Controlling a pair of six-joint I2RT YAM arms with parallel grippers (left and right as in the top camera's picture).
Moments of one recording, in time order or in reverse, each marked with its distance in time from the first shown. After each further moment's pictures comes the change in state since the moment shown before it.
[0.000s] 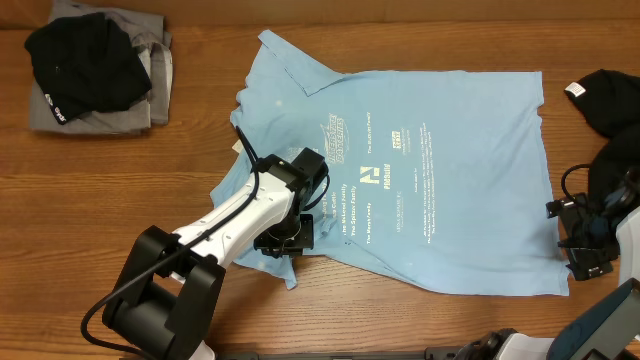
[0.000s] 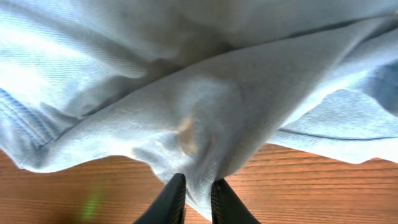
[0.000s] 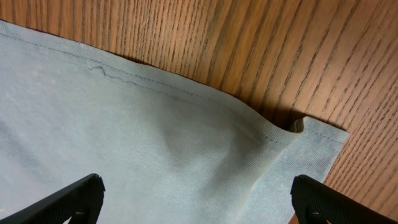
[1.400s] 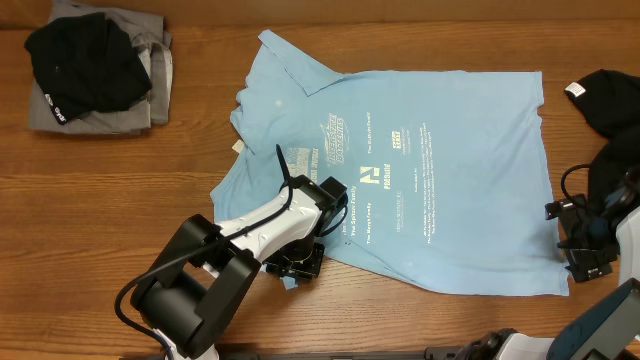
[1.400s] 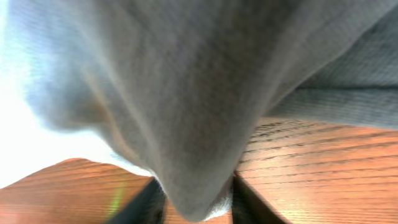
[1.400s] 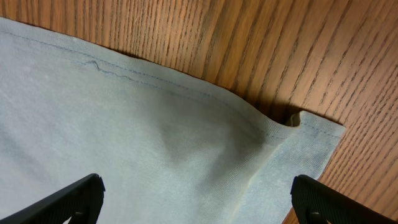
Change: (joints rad) left arm -0.128 0.096 -0.054 -0.005 -0.037 0.112; right arm 0.000 0.000 0.000 -0.016 0.000 0.000
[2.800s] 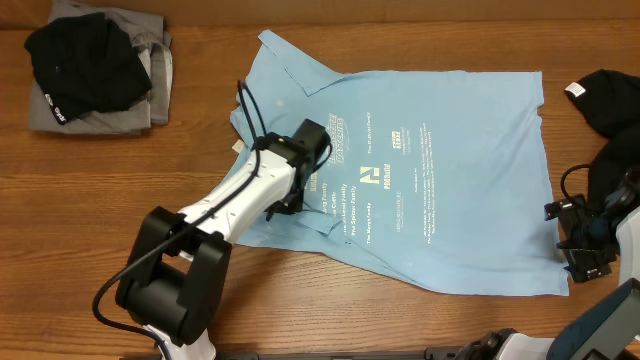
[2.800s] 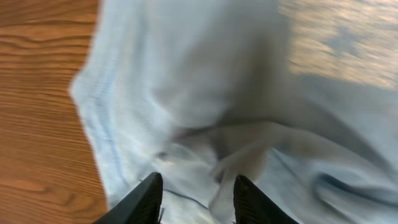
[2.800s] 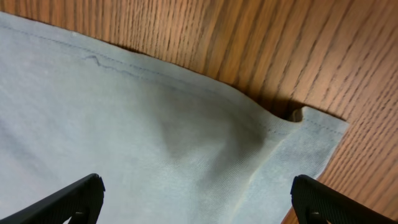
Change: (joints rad) left arm 0.193 0.000 0.202 0.114 -0.375 0.005; right arm 0.000 0.000 0.000 -0.007 -0.013 0.000
